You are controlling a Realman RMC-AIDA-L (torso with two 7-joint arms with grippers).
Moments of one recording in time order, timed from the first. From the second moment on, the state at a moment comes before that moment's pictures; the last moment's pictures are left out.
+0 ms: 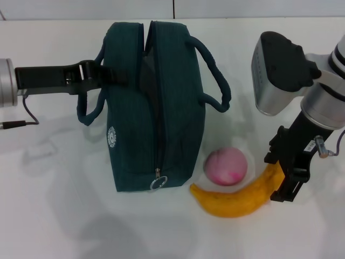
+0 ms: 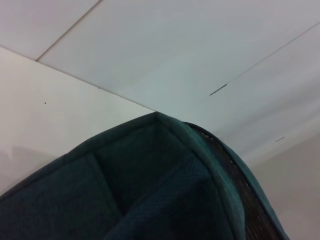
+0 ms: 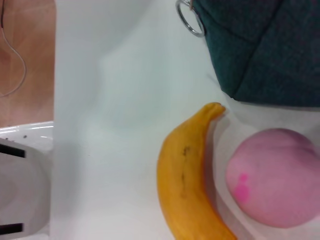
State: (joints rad) left arm -0.53 -2.06 0.71 0.91 1.99 1.61 -2.39; right arm 0.89 2.02 -1.58 -1.10 -2.42 -1.73 2.13
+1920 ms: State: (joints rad) left arm -0.51 -2.06 0.71 0.91 1.95 1.61 -2.39; right arm 0.89 2.02 -1.74 -1.18 -2.44 -1.79 2.11
